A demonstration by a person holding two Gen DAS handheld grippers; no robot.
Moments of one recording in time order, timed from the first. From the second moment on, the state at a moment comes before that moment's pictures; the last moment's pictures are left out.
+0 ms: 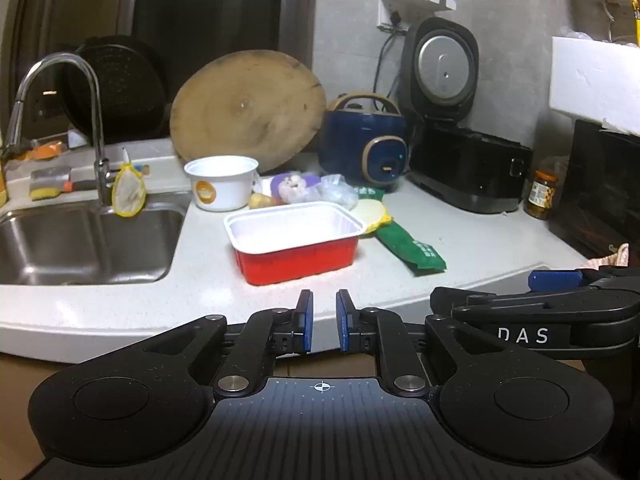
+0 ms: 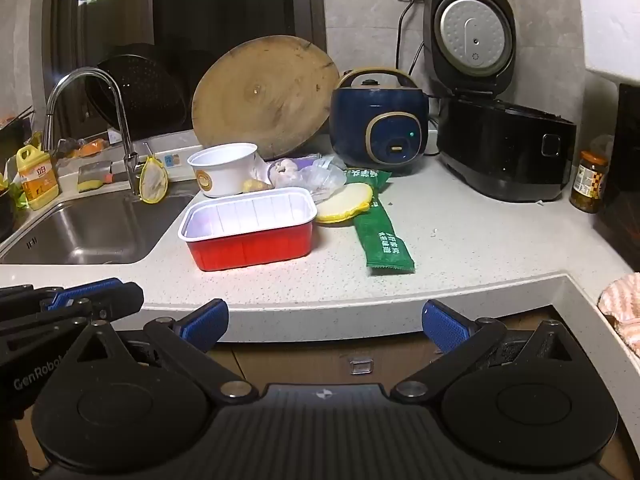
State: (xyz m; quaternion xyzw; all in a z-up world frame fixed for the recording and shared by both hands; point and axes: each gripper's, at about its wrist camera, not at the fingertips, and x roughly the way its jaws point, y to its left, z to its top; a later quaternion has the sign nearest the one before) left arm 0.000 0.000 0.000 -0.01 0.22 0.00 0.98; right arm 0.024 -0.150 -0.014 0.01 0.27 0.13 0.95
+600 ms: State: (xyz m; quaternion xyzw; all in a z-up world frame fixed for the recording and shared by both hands) left arm 0.000 0.011 -0.007 -0.03 0.24 0.01 0.97; right arm 0.026 -0.140 -0.018 0.00 0.27 0.14 0.95
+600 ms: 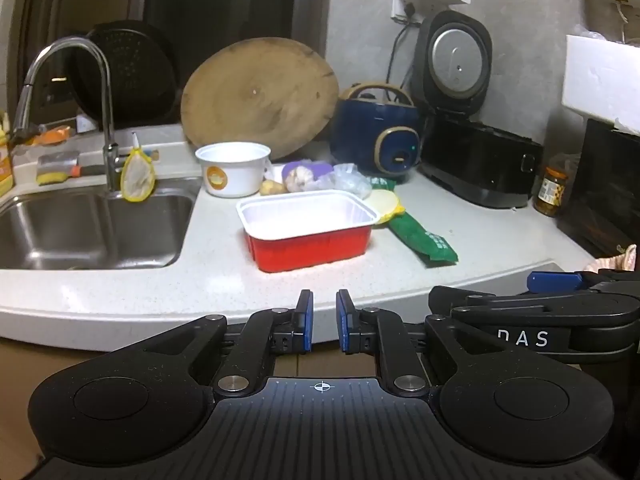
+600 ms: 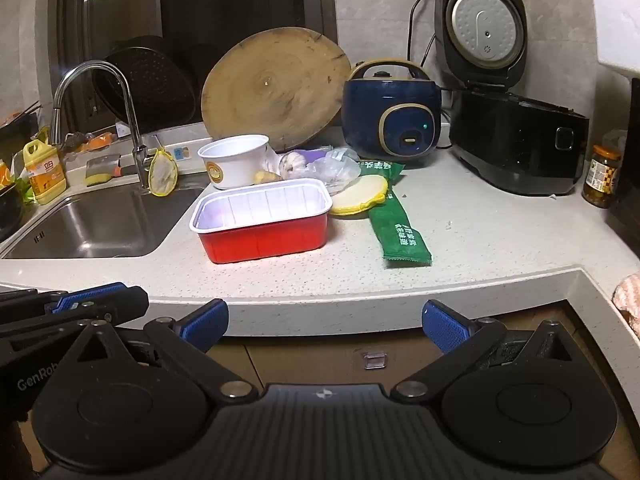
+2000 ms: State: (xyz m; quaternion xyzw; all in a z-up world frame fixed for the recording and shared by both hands) left arm 0.004 0.013 -0.009 -0.04 0.26 0.01 0.96; right arm 0.027 -0.139 -0.020 0.01 0.29 0.14 0.95
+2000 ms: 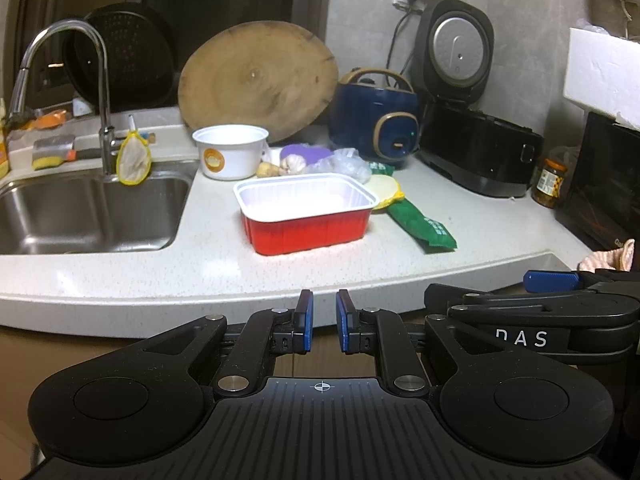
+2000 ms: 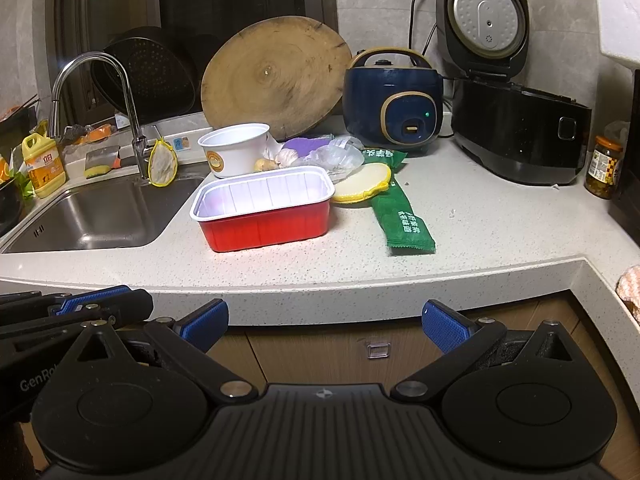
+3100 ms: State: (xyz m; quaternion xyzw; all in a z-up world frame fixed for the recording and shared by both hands) left arm 0.017 0.016 -0.010 -0.05 0.27 0.01 0.96; right arm 0.043 -0.135 -0.025 0.01 0.31 0.14 0.94
